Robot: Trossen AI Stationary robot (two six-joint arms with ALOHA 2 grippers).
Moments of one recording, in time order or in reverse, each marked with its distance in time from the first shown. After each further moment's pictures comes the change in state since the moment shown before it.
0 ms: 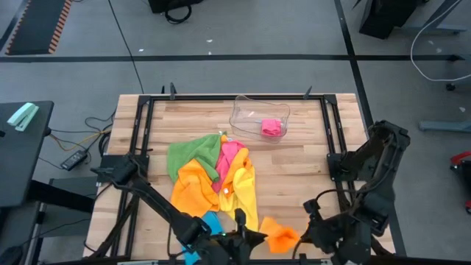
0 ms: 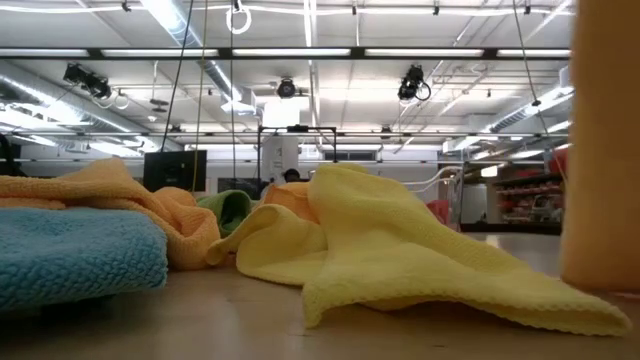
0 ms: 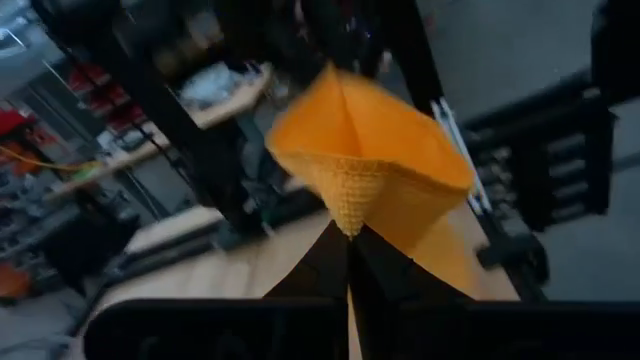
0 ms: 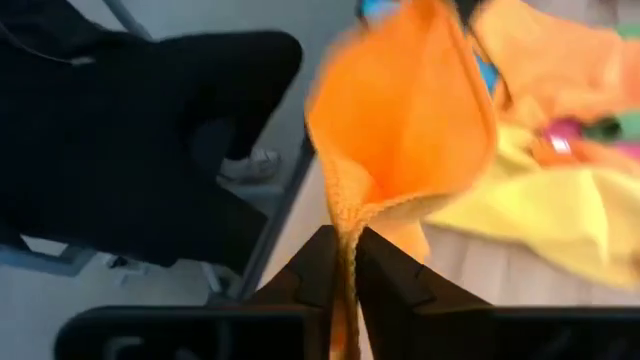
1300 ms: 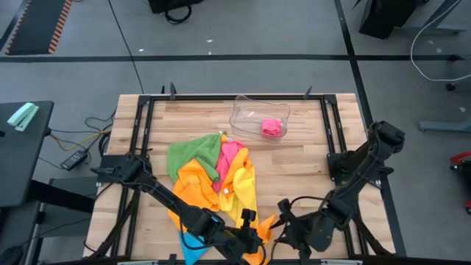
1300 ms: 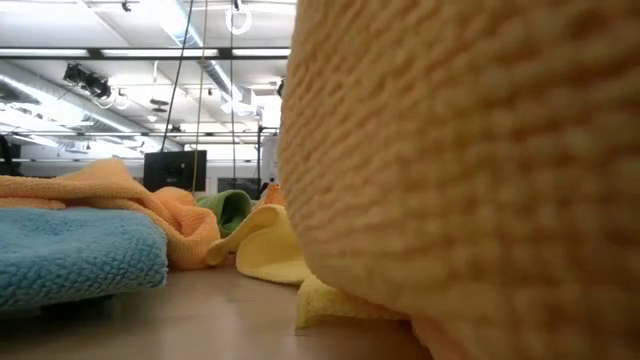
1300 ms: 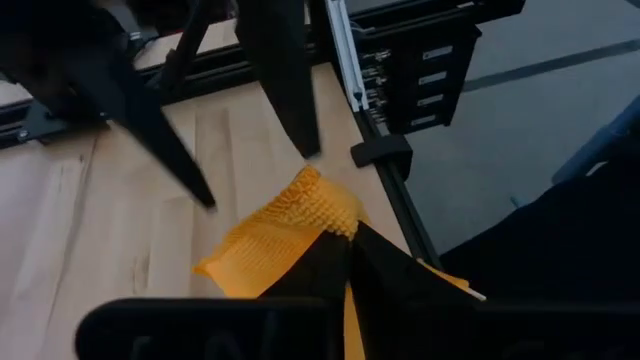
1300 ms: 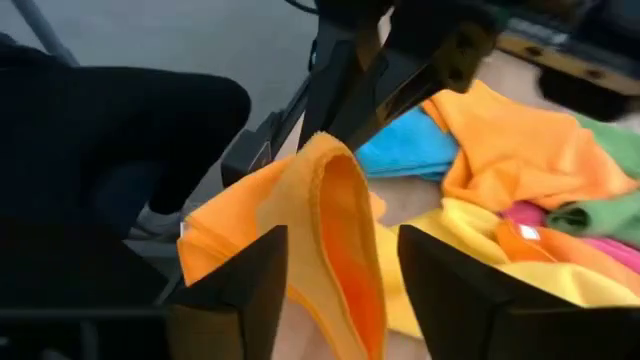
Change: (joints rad) left arm 0.088 0.045 0.112 -0.414 0.431 -0.366; right arm -0.167 0.038 -0.385 0.659 0.064 -0.367
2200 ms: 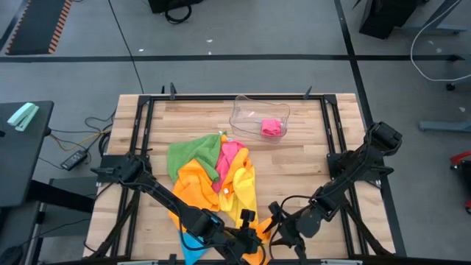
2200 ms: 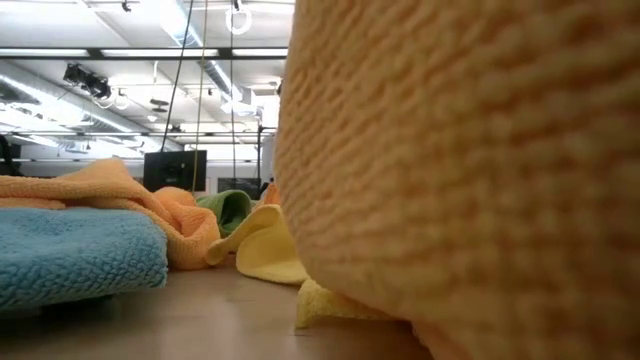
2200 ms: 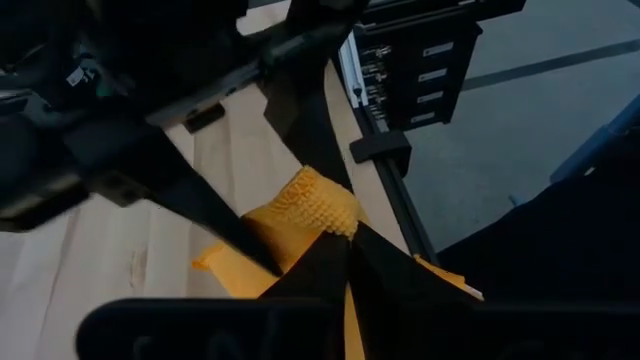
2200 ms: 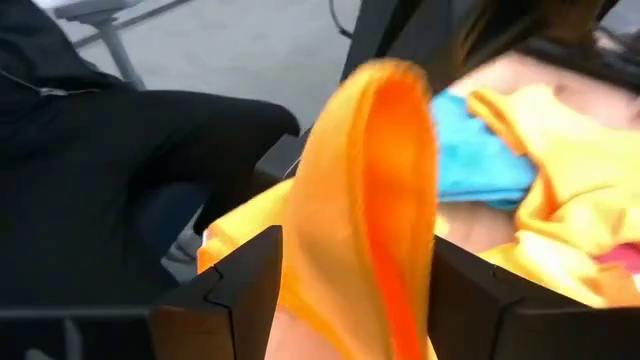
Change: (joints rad) left arm -0.005 -0.001 0.000 -0.012 -0.003 -0.018; right arm -0.070 0.018 -0.267 0.469 -0.217 -0.111
